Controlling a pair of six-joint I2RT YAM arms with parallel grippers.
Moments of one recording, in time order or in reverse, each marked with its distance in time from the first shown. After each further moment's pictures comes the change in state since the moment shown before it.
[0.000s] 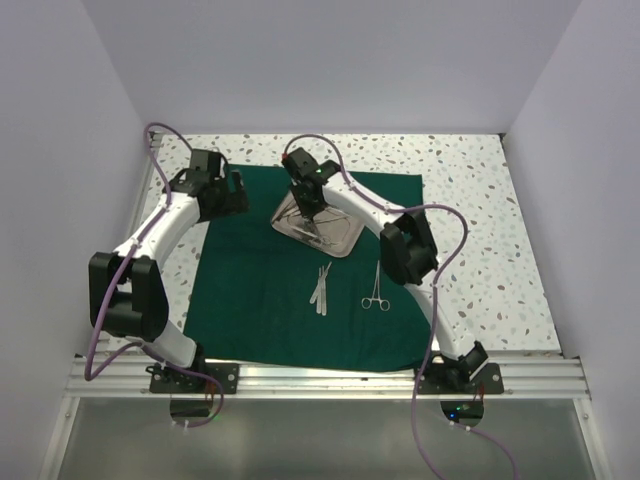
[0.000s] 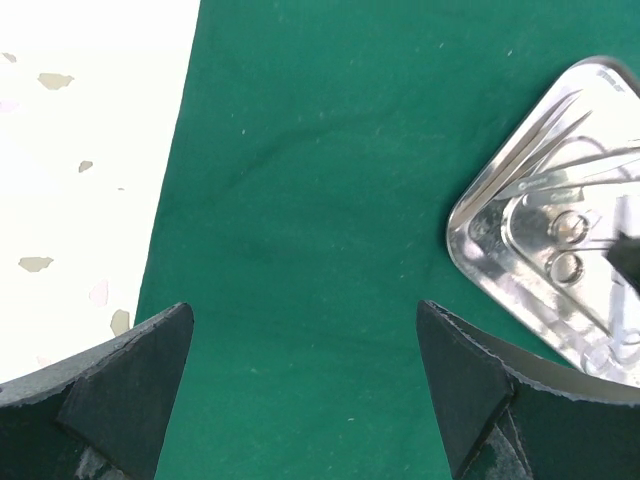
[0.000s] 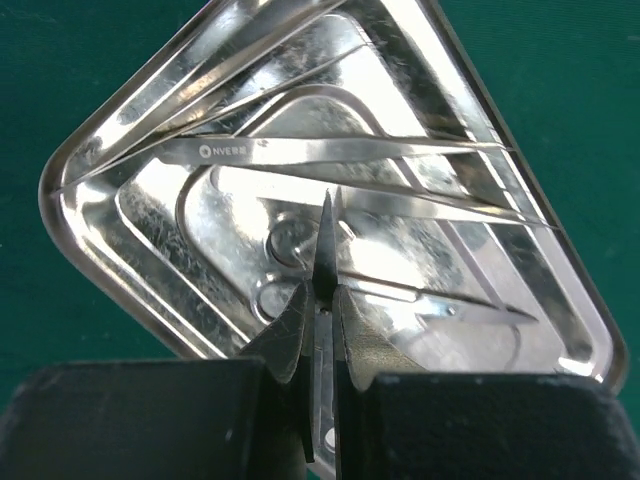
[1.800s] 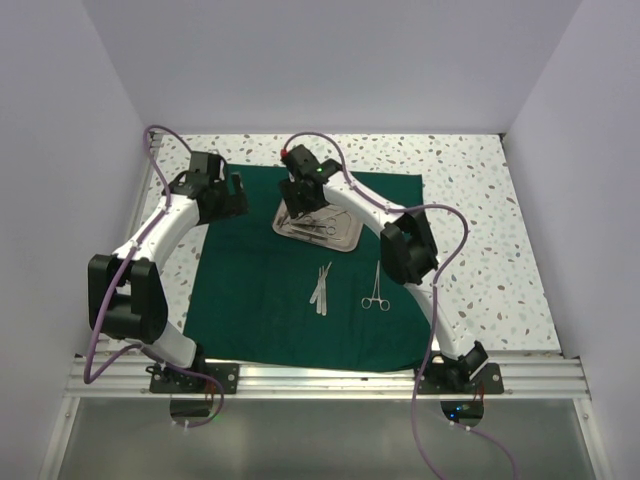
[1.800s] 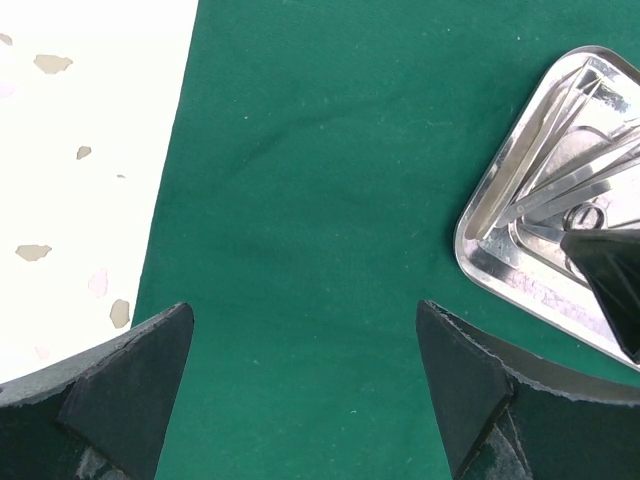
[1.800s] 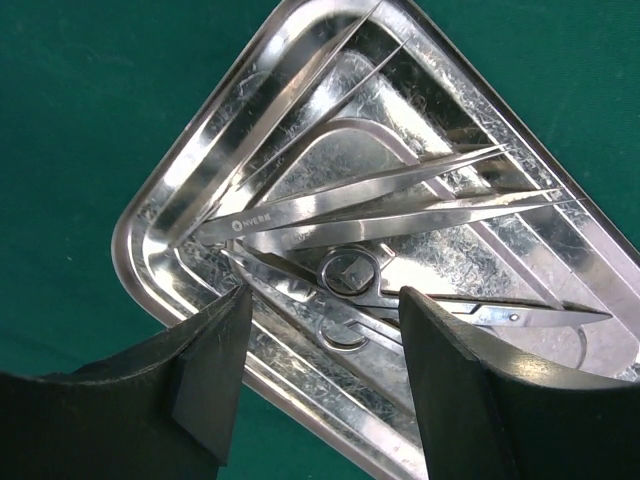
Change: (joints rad) left arm 0.000 -0.014 -0.016 -0.002 0.003 -0.004; right arm -0.006 -0.006 0.015 0.040 -0.067 0.040
